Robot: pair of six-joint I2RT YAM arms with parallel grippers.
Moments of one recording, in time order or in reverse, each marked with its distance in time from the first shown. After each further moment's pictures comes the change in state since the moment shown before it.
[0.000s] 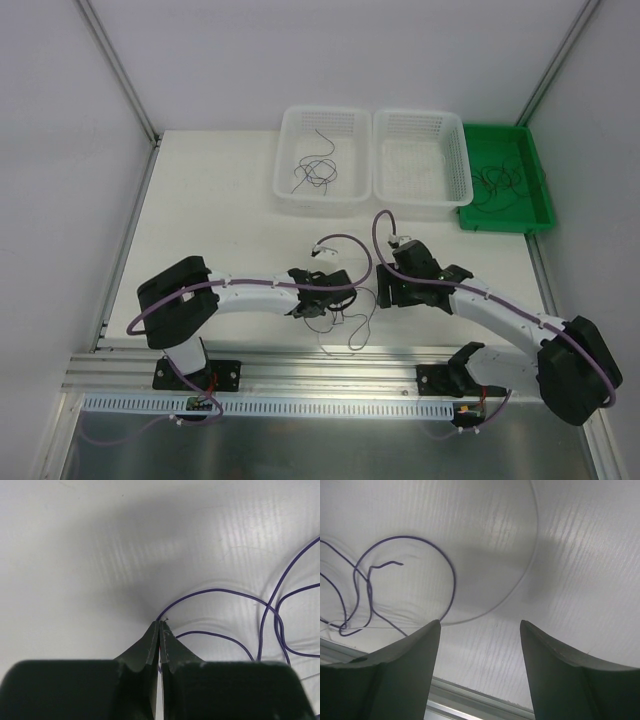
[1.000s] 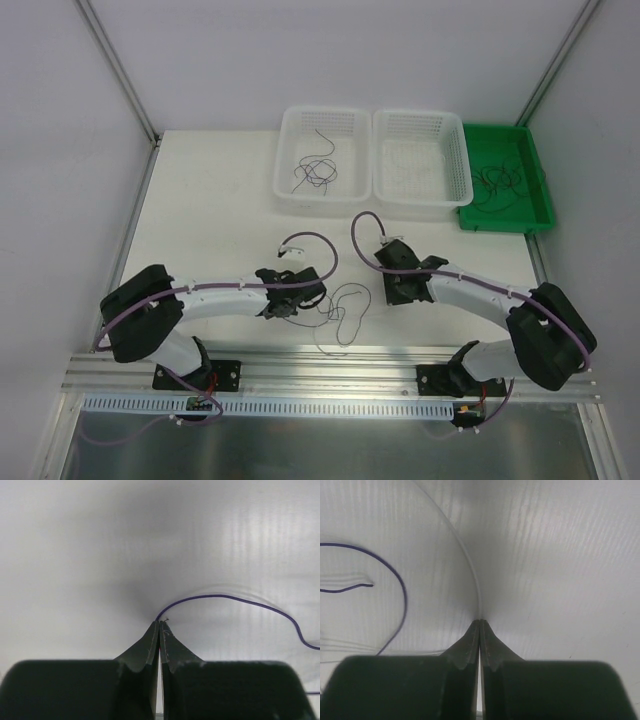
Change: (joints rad) left arm 0.093 -0.188 -0.188 -0.050 -0.004 -0.030; right arm 0.071 0.221 0.080 -0.032 0.206 0.035
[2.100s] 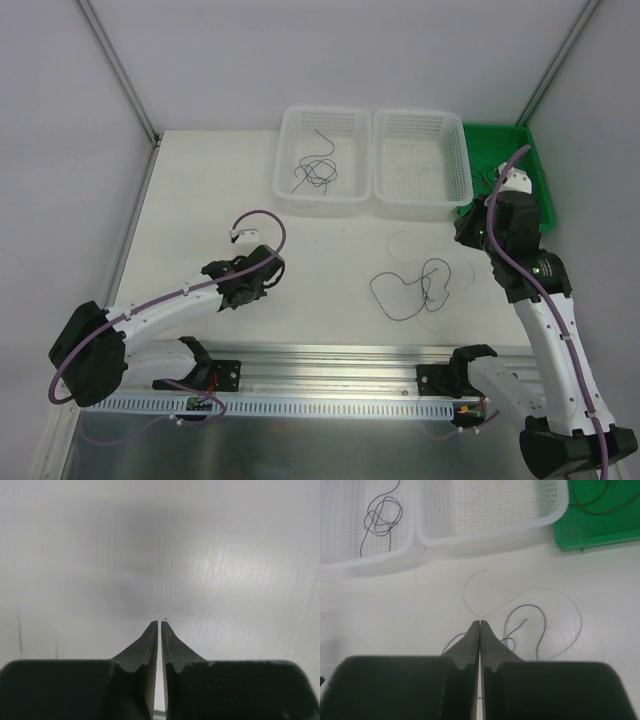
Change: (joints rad) left arm 0.279 -0.346 -0.133 -0.066 -0.015 0.054; right arm -0.549 -0.491 0.413 -0.223 -0.095 -0.125
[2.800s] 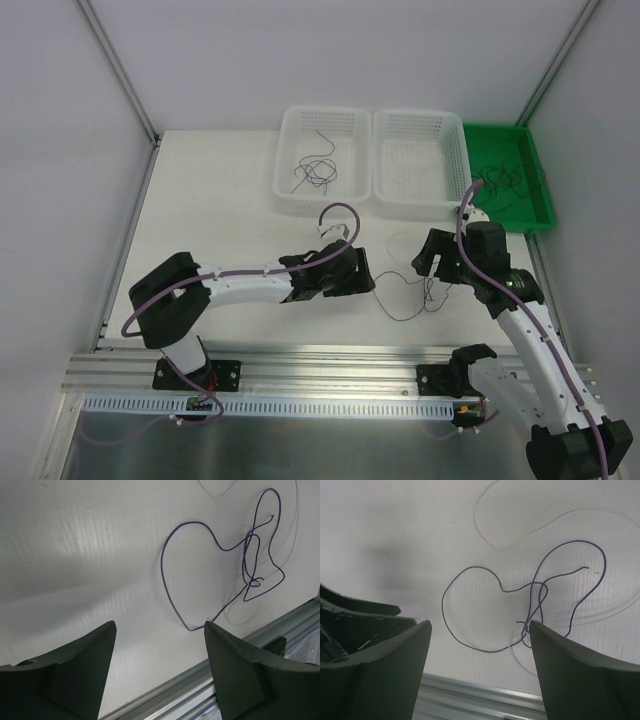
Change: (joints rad) left arm -0.272 0.459 0.310 0.556 0.389 -0.245; right arm 0.069 -0.065 -0.301 0.003 -0.207 0.029
